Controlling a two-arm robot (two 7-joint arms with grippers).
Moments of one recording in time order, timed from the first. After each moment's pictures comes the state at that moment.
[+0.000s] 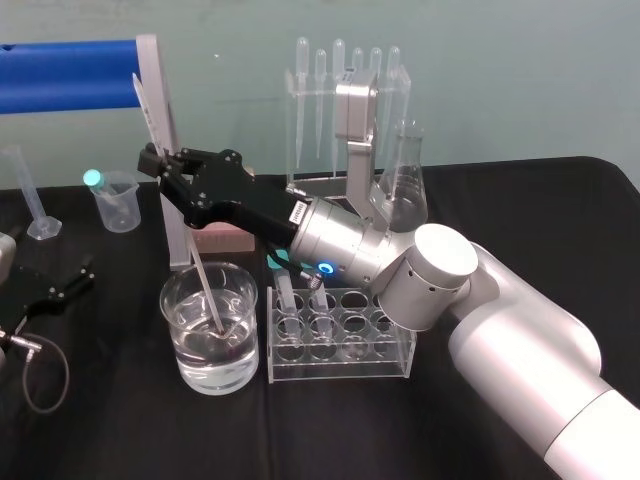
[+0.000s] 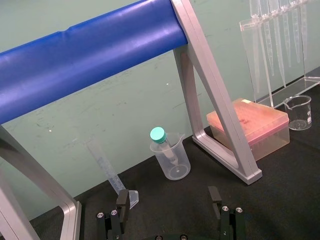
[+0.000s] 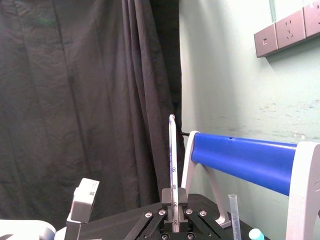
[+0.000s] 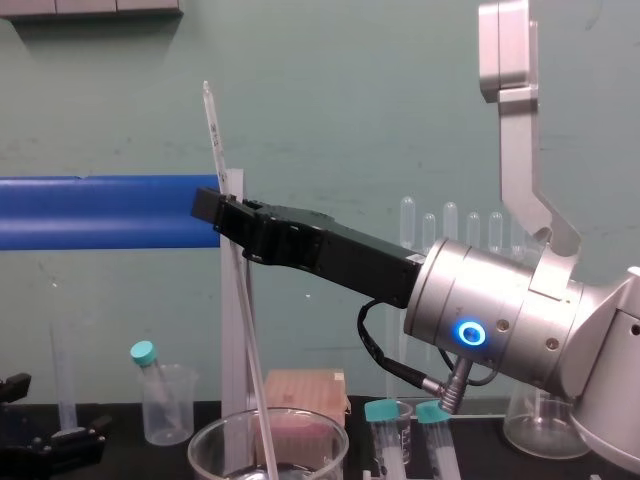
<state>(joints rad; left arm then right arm) -0.20 0.60 0.45 -1.41 -0.25 -0.12 0.03 0.56 0.17 -0.59 -1.17 0.67 -0.17 0.74</state>
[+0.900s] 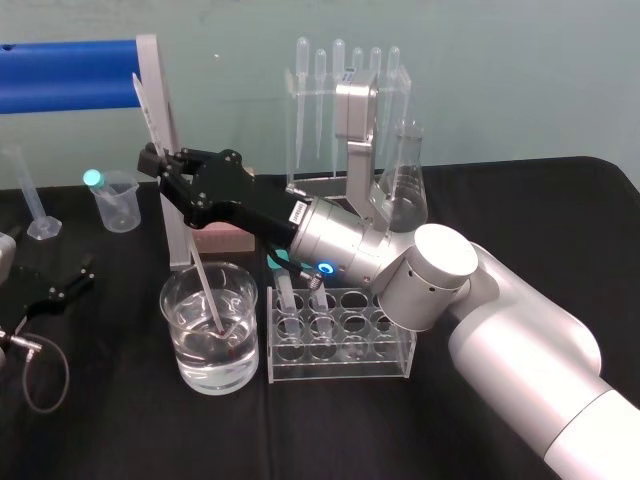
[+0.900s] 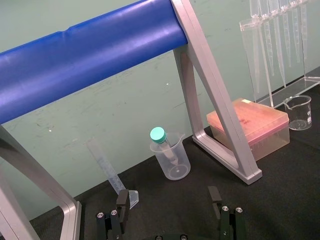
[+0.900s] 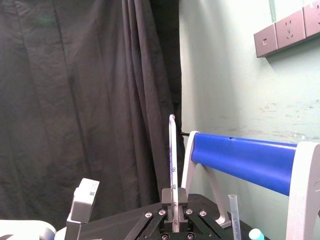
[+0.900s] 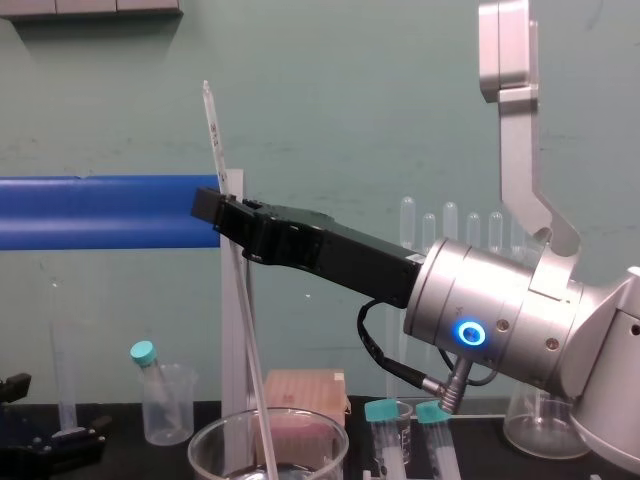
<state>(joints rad) -0.20 0.60 0.45 -1.41 -0.25 -0.12 0.03 0.56 0.17 -0.59 -1.17 0.67 -0.17 0.74</state>
